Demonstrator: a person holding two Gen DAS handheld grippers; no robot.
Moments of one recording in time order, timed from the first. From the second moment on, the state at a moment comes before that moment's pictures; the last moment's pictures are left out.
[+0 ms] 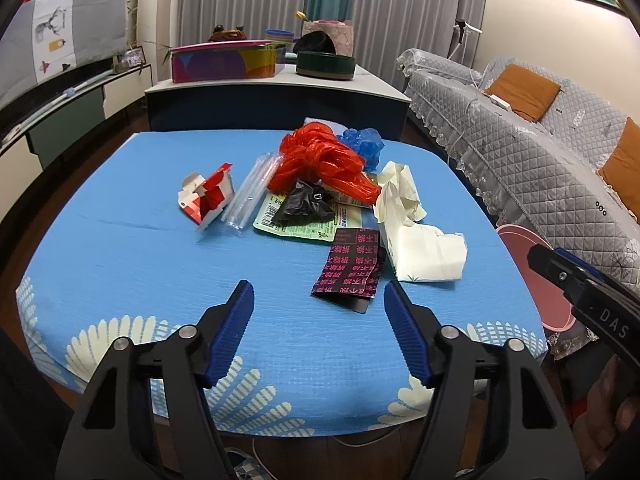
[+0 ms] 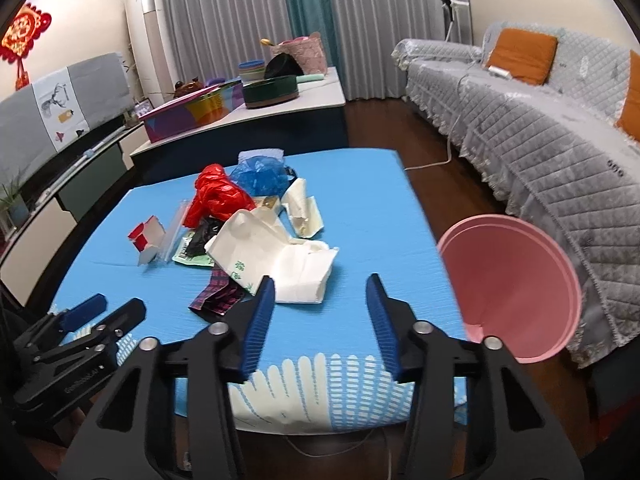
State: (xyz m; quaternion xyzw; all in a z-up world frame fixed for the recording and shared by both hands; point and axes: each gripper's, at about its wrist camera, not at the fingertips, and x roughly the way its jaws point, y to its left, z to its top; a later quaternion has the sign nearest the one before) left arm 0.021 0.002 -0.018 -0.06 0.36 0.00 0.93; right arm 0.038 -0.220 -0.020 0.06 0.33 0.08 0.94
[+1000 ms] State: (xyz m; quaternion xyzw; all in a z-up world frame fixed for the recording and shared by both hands) left arm 0.090 -0.026 -0.068 -0.02 0.42 -0.02 0.91; right arm 0.131 -0.217 -0.089 0.11 0.43 0.13 0.89
